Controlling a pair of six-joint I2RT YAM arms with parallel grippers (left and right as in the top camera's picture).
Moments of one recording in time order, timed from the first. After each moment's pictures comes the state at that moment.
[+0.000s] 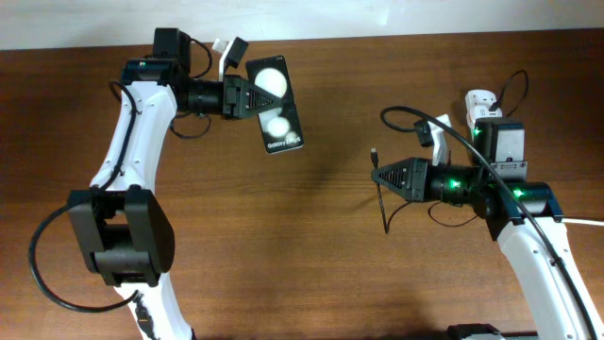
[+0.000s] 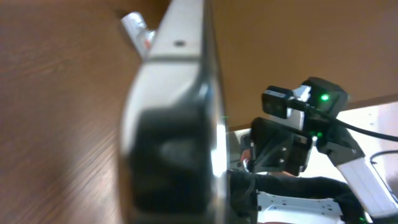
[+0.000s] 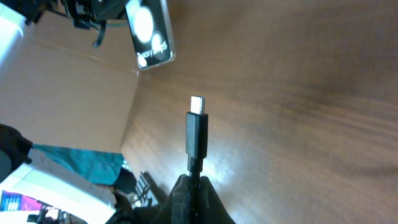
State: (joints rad) left arm -0.05 2.08 1.88 -1.06 1.35 0.17; right arm 0.00 1.23 0.98 -0.62 -0.99 0.27
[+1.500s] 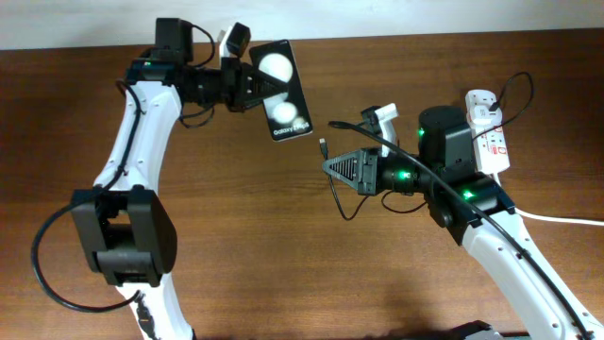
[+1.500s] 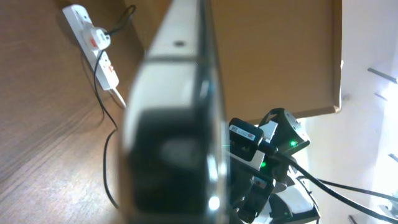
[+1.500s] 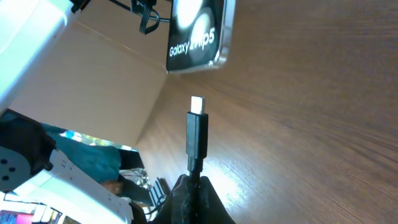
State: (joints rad) left arm -0.08 2.08 1.88 -0.87 1.52 -0.18; right arm 0.29 1.28 0.98 -0.25 -0.90 0.52
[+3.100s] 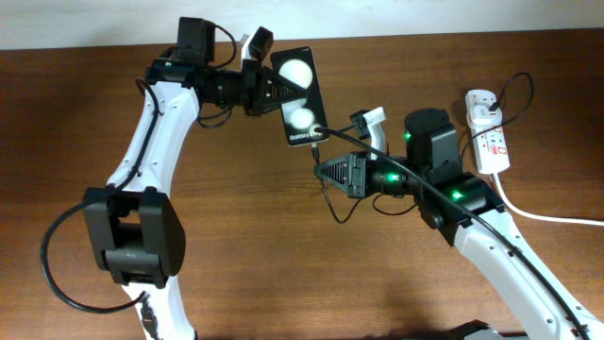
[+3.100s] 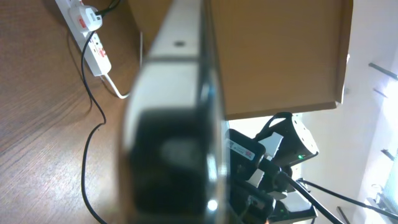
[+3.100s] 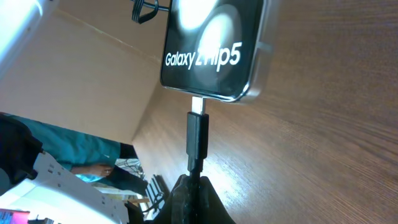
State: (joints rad) left arm -0.14 2.08 1.88 -0.84 1.50 -0.26; right arm 0.34 1.30 0.98 -0.25 -0.85 0.53
